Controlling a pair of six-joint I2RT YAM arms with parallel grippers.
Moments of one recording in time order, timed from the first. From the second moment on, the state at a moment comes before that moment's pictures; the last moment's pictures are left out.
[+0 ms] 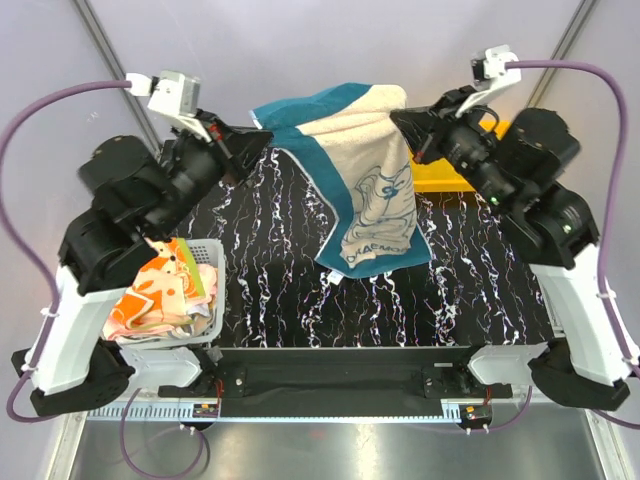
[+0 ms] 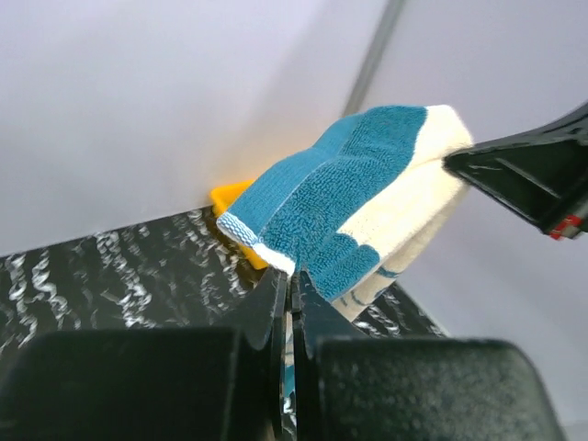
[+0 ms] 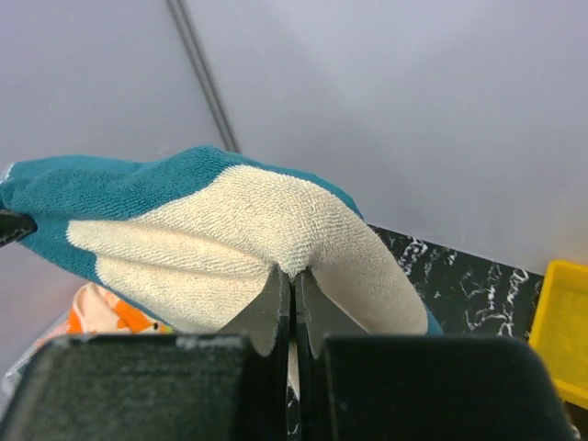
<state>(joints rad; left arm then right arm) -0.82 1.20 1.97 -0.69 -0.23 -0.28 0.66 1.28 1.97 -0.57 0.10 0.20</state>
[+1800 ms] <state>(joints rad) -0.38 1.80 1.60 -0.68 -0.17 -0.67 0.43 1.98 1.76 -0.45 0.17 0.49</state>
